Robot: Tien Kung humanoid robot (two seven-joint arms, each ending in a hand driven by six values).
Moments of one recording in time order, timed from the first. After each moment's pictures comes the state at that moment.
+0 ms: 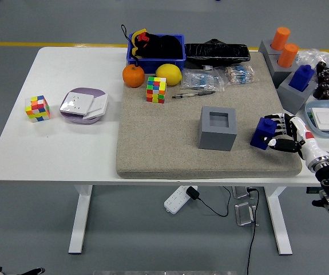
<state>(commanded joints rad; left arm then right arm) -0.25 0.20 -0.12 -0.21 -0.04 -0.03 0.20 0.42 -0.23 1.07 0.74 -1.25 -0.09 0.32</state>
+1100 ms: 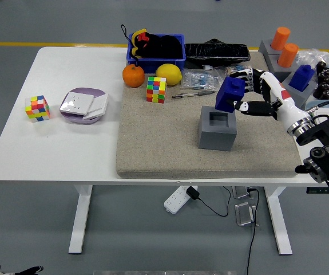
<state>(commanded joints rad) -0.26 0.21 -0.11 -0.21 -0.06 -0.03 0.20 0.54 -0.26 0.98 1.05 -1.20 -0.03 0.27</state>
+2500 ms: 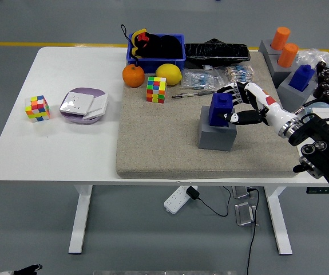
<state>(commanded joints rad) -0.27 0.22 -0.13 -0.21 -0.02 -0.03 0.21 0.65 -0.28 0.79 0.91 -1.15 0.00 0.29</state>
